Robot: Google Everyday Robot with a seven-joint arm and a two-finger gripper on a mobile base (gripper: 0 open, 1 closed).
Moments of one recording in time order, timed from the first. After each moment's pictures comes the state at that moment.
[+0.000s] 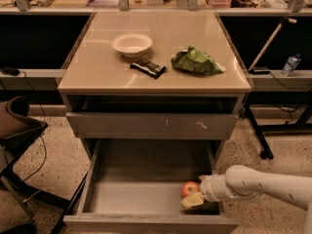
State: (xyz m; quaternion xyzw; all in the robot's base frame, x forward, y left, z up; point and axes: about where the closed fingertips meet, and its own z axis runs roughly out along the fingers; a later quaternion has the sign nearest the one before) arm 0.492 -0.155 0.368 -0.37 0.87 0.20 0.24
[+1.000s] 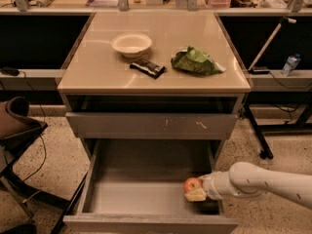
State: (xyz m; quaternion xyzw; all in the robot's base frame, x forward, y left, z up) arm 0.492 -0.161 0.393 -0.37 0.87 0.20 0.24
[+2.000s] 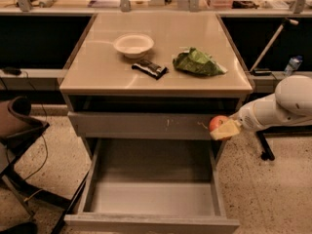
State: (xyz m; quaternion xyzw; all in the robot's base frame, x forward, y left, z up) arm 0.592 -0.247 0.675 -0.32 0.90 0.12 0.27
